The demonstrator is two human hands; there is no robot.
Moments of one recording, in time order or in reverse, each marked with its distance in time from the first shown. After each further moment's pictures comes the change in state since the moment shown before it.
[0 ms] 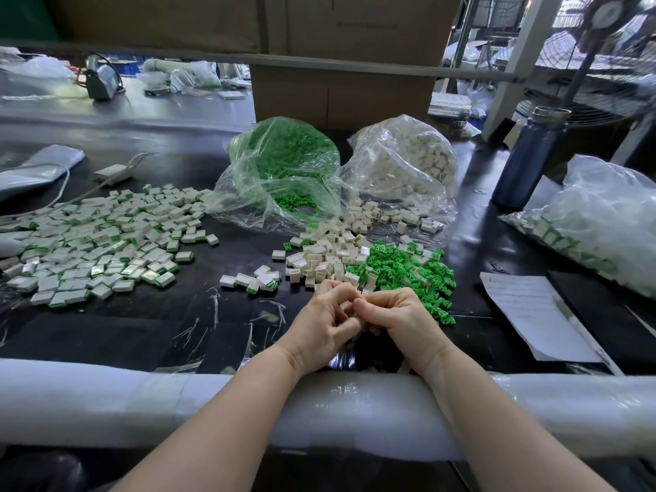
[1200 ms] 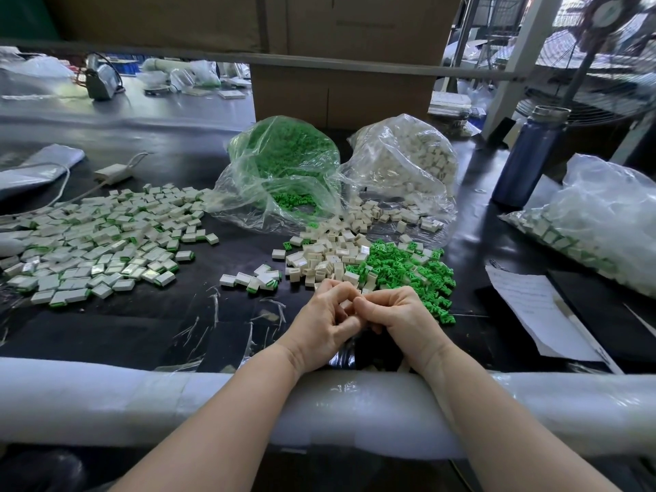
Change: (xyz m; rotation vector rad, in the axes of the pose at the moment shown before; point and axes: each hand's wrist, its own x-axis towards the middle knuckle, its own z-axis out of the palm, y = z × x) left_hand -0.001 0.004 0.000 0.022 0.000 -0.010; right_hand -0.002 -0.004 0.001 0.014 0.002 0.003
